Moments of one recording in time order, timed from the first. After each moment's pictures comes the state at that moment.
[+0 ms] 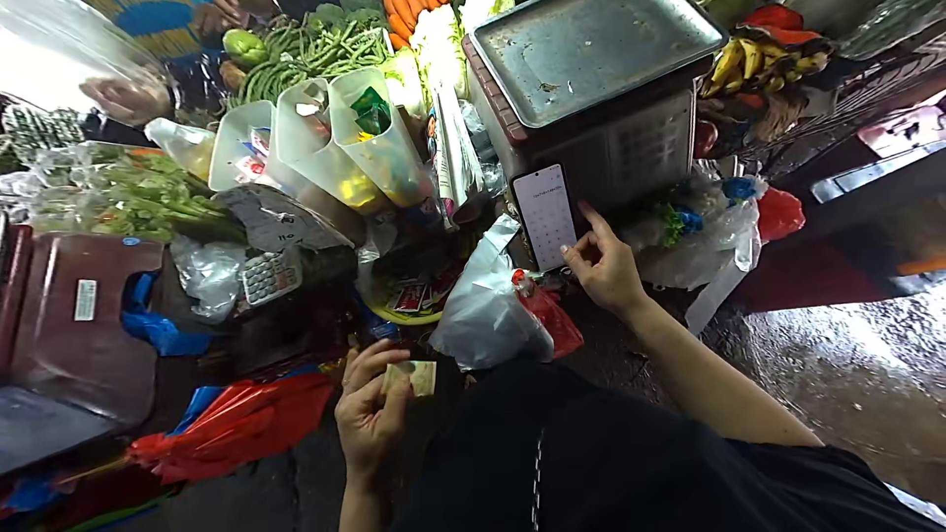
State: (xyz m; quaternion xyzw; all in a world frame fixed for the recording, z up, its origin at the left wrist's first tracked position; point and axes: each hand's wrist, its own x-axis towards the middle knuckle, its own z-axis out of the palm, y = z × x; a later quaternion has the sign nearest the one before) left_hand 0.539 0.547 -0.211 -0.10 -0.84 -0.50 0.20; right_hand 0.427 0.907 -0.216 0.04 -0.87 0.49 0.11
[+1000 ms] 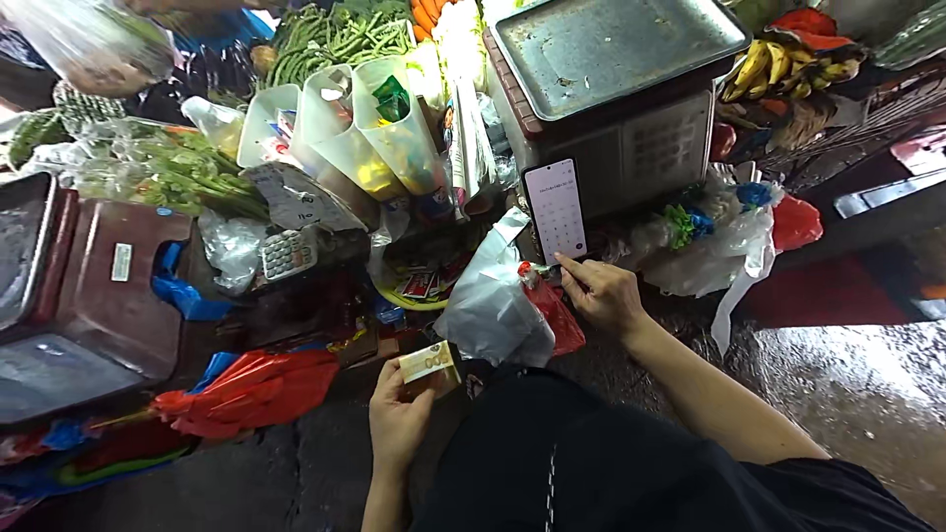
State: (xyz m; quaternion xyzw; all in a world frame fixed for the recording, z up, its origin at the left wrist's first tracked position) left_hand 0.580 0.576 -0.229 0.09 -0.82 -0.55 0.12; right_hand 0.452 0.901 -0.251 0.18 -0.91 0.28 0.24
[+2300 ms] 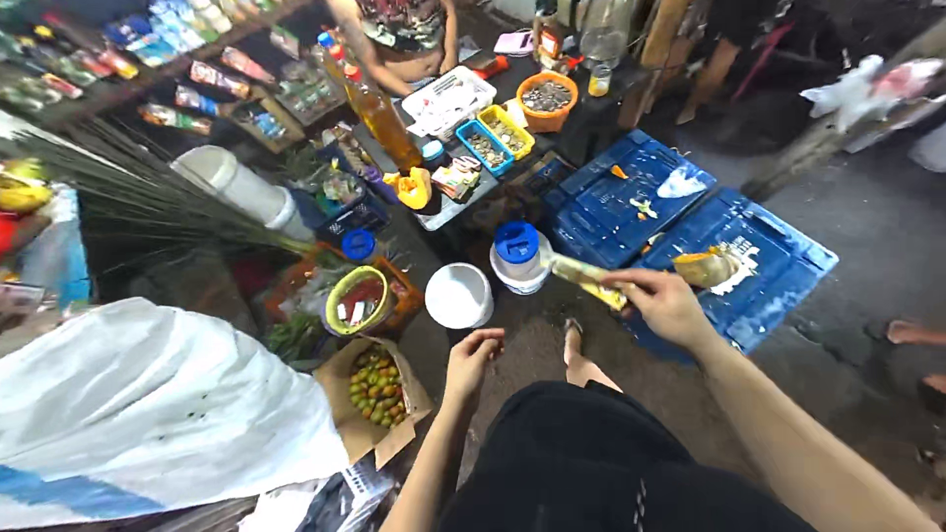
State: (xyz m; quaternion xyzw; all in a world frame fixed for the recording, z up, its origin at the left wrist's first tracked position) left_hand 1.420 0.817 -0.313 0.69 0.02 -0.27 0.67; right_hand 1.345 0.507 -0.221 0.82 -0.18 0.02 -0.55
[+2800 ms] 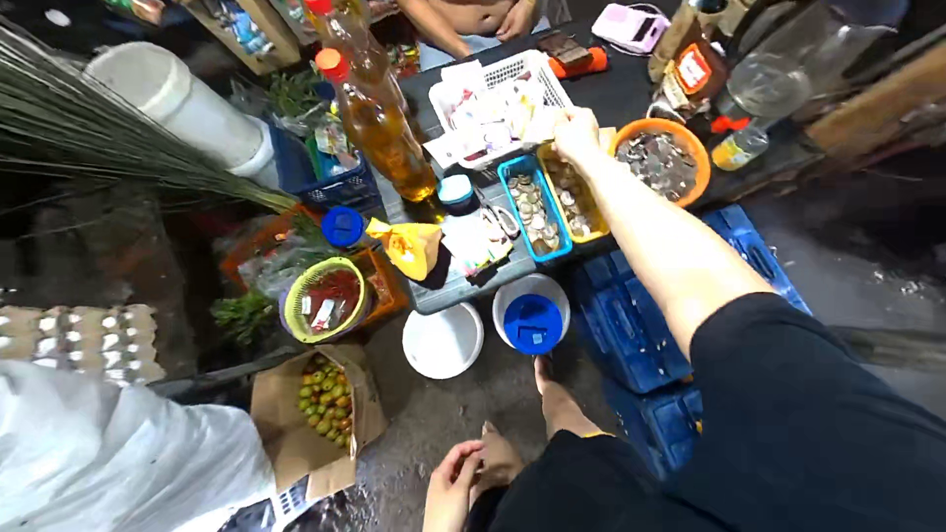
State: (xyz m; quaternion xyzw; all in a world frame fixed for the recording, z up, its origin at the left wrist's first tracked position) left_hand 1.561 0.747 -0.403 0.68 0.32 -0.29 0.59; right_hand 2.028 0.425 -0.346 0.87 -0.17 -0.02 -0.46
